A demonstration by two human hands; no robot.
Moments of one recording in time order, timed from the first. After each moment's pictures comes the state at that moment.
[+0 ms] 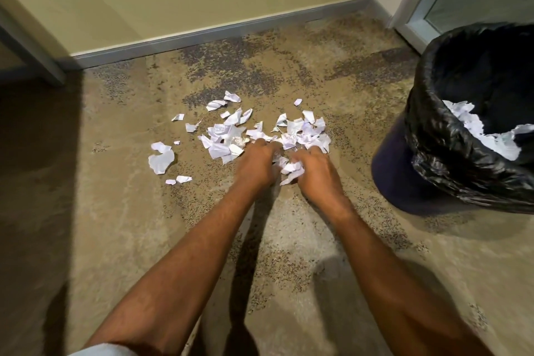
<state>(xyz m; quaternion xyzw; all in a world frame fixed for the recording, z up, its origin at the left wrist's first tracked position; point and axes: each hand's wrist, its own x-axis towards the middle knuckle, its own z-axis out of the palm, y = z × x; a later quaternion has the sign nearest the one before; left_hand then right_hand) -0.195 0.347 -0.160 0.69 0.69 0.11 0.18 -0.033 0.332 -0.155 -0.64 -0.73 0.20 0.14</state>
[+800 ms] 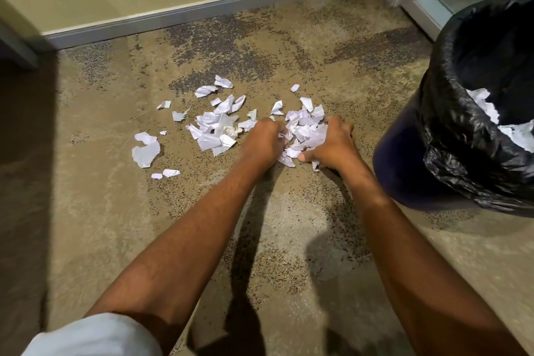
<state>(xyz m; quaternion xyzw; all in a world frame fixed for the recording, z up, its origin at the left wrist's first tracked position) -0.176 0.395 -0.179 0.65 0.69 0.18 0.25 0.003 0.396 -0.151 -0.73 -0.57 0.35 0.12</state>
